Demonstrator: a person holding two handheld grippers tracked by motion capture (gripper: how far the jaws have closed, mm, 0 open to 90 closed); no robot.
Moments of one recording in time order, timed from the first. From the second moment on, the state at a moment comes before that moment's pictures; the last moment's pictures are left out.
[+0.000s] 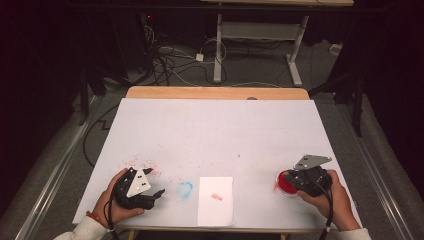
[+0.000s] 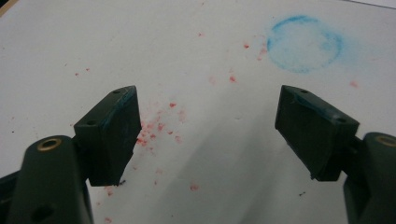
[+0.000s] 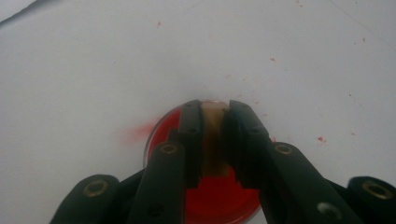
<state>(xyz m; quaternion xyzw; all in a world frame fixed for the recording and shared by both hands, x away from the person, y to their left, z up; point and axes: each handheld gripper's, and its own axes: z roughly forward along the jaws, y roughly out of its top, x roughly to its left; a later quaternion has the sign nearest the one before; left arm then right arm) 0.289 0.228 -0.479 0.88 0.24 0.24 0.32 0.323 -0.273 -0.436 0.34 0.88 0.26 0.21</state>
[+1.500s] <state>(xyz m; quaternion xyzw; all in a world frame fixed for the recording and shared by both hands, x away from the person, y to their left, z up) 0.289 0.228 -0.479 0.88 0.24 0.24 0.32 0.323 -0.275 -0.422 0.34 0.87 0.30 0.20</state>
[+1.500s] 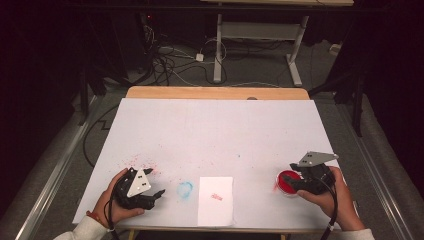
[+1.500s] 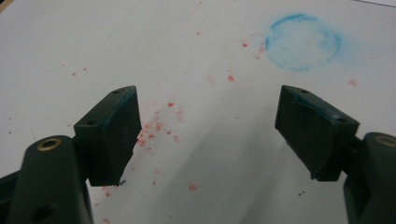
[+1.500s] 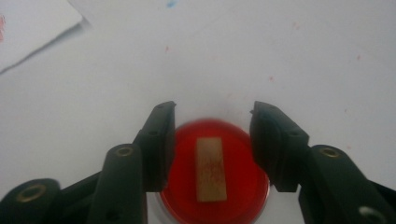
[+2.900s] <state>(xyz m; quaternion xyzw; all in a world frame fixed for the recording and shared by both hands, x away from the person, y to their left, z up) 0.288 0.231 -0.476 0.88 0.25 0.25 0.33 0.286 -0.272 -0.409 0.32 0.77 0.42 0.37</state>
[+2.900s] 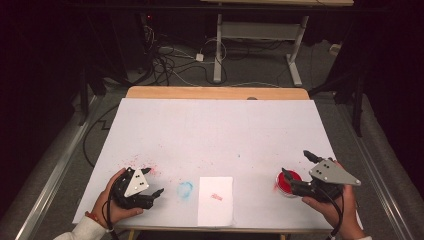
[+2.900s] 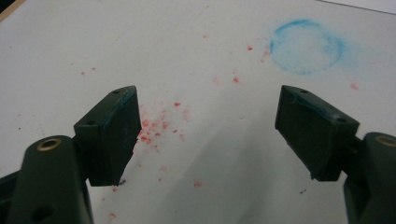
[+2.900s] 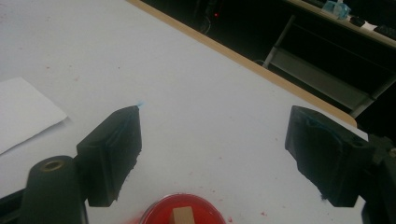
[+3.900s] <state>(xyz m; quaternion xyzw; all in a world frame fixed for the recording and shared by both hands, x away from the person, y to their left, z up) 0.287 0.227 -0.477 0.88 0.24 0.25 0.33 0.273 -0.295 -0.466 0.31 0.80 0.39 0.34</state>
